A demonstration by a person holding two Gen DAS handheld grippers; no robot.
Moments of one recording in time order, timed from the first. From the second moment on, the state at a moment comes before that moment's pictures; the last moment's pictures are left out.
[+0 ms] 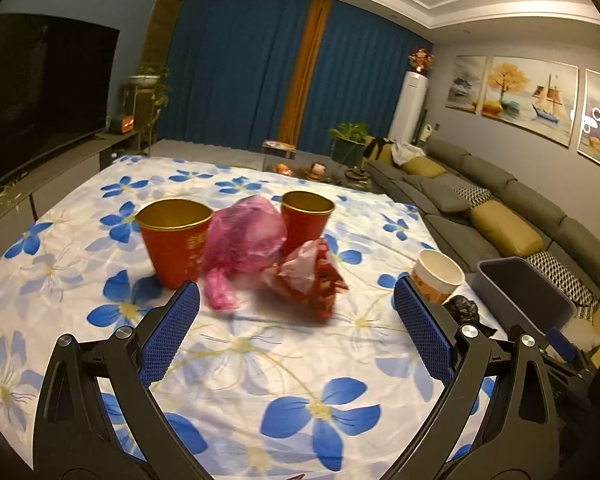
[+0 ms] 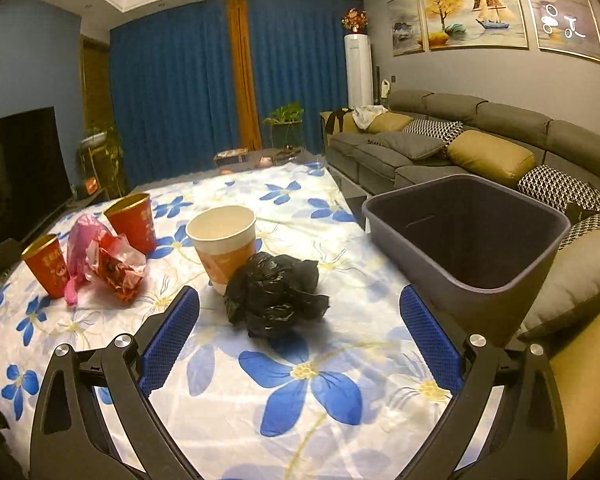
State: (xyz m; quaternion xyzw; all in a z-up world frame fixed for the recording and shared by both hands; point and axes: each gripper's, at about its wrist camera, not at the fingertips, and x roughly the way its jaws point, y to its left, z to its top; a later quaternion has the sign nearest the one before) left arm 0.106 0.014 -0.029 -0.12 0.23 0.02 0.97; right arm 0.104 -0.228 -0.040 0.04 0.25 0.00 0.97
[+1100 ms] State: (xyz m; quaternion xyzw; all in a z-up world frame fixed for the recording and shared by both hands) left arm 0.206 -0.003 -0.059 -0.08 0.28 0.00 0.96; right arm 0.189 -0.219 -0.074 0.04 0.35 0.02 0.94
